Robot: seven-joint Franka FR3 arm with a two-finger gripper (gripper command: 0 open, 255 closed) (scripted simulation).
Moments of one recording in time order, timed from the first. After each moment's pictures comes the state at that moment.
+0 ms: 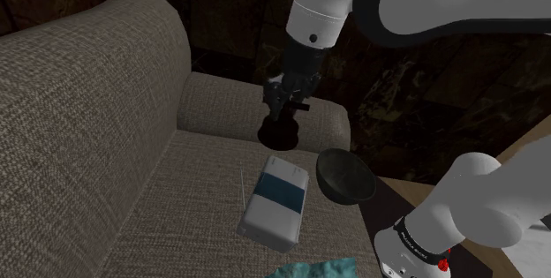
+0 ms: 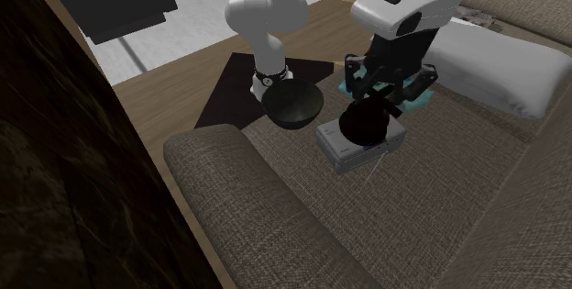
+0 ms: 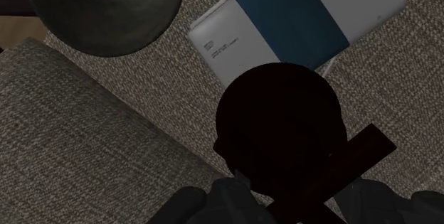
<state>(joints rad) 0.21 -0.30 0.39 -2.11 0.08 1.85 0.60</state>
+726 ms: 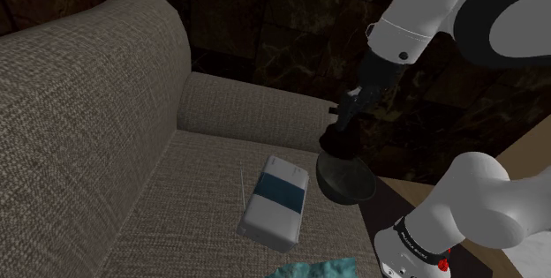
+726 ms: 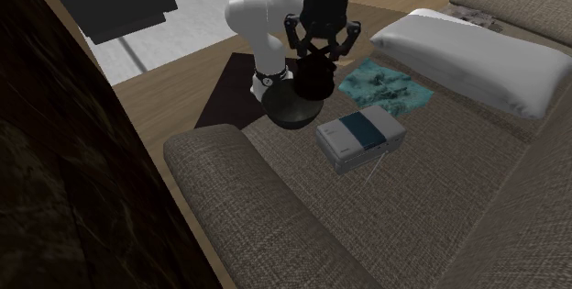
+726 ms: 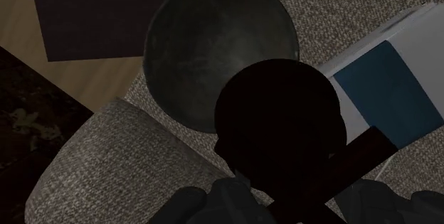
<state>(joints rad) 0.24 -0.76 0.23 -2.46 0.13 1.73 0.43</state>
